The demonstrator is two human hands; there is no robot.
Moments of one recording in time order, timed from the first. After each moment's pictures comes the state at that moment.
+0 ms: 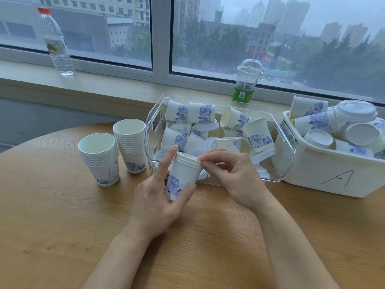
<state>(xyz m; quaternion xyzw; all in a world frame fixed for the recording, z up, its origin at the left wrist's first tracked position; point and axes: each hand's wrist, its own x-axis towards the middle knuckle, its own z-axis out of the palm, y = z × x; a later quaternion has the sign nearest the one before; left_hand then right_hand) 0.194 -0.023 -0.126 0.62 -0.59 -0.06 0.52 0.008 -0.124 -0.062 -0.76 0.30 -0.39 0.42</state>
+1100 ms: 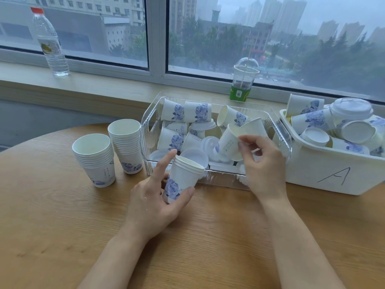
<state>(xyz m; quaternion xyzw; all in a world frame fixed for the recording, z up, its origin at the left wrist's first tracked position) 0.194 -0.023 -0.128 0.61 -0.60 -0.08 0.51 -0.024 -0.145 -0.060 -0.71 0.44 -0.53 0.16</state>
